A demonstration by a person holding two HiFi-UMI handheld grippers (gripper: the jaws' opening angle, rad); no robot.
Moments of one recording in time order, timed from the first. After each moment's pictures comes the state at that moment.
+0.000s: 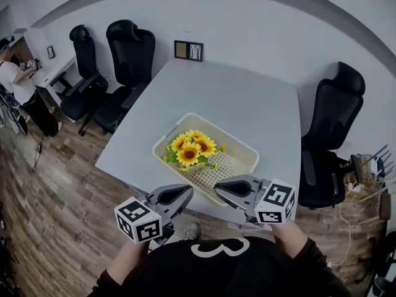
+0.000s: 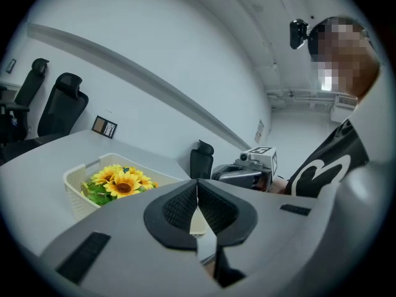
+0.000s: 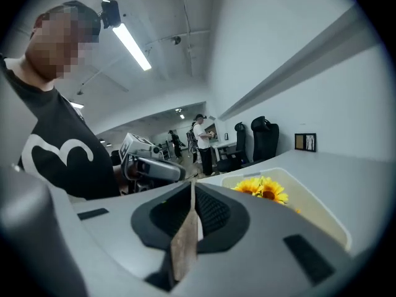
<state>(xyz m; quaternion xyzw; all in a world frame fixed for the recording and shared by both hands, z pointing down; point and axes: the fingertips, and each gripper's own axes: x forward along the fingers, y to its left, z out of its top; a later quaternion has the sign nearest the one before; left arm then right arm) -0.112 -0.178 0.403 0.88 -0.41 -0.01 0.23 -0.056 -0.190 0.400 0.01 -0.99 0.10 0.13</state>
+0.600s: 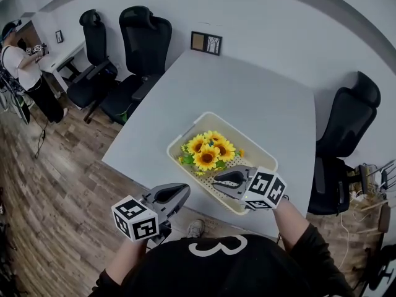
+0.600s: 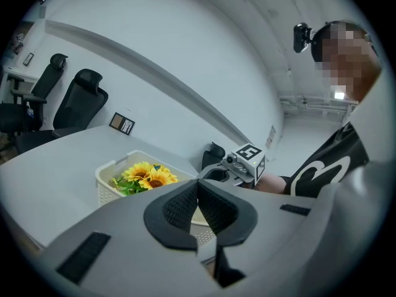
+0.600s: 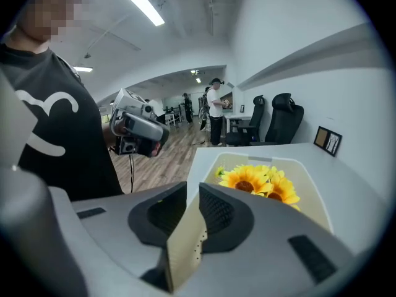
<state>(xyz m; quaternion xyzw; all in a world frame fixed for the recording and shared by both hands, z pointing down) -0.179 -0.190 0.425 0.86 -0.45 -0.03 0.26 -0.124 -0.229 0.477 -0.06 -0.95 0.02 0.30</state>
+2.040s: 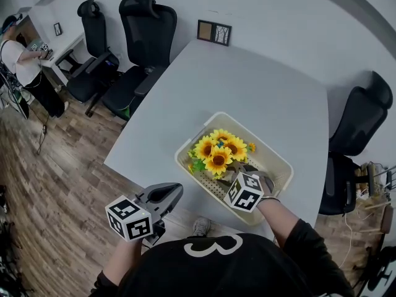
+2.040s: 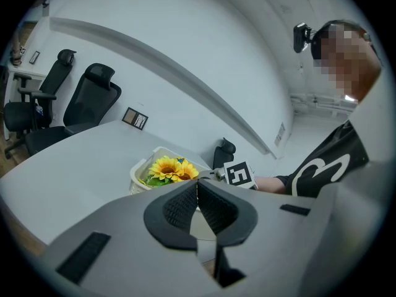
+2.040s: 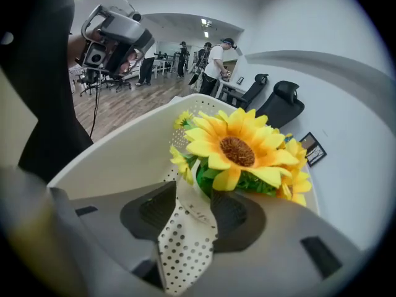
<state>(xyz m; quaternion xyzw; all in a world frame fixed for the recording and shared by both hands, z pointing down) -0.238 -0.210 0.459 0.84 -0.47 0.00 0.29 -0.155 -0.294 0.591 0.02 -0.86 -0.15 0.48</state>
